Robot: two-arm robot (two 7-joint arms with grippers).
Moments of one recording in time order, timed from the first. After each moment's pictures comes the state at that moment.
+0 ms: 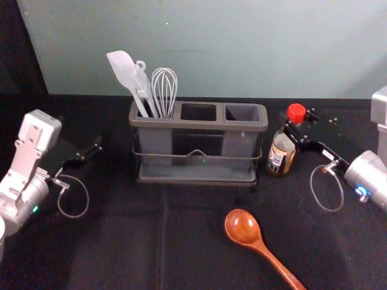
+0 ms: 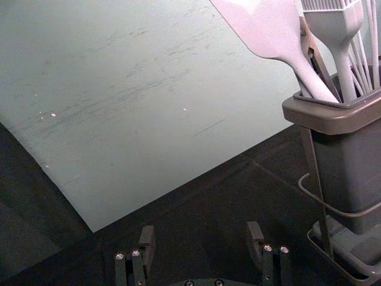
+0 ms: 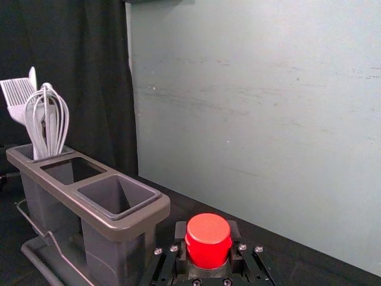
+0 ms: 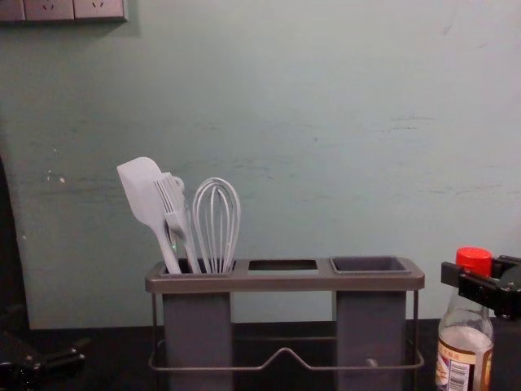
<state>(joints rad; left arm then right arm) -0.20 0.60 0.45 -1.41 -0.25 -0.12 0.03 0.27 0.43 -0.25 -1.33 0.39 -0.14 0.48</state>
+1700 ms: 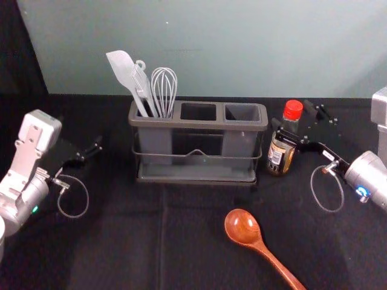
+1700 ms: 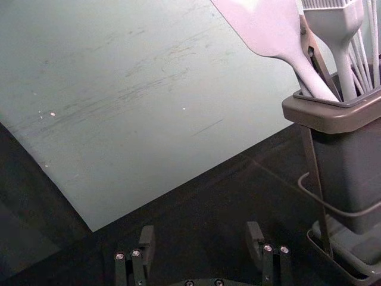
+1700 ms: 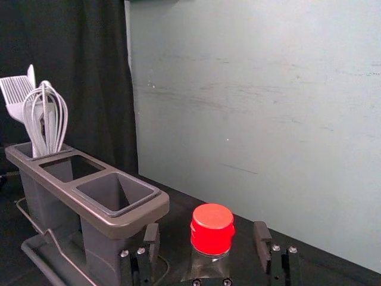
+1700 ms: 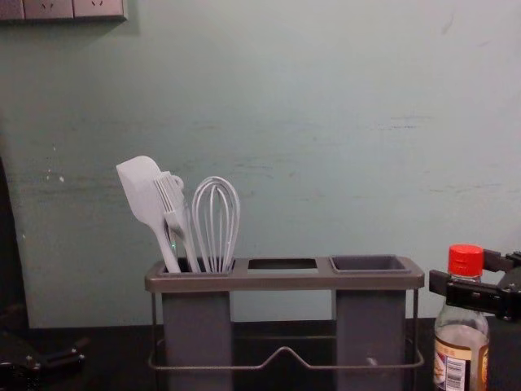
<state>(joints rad) -0.20 0.60 0.45 -1.41 -0.25 -0.12 0.03 0.27 0.43 -0.25 -1.33 0.39 -0.14 0.48</state>
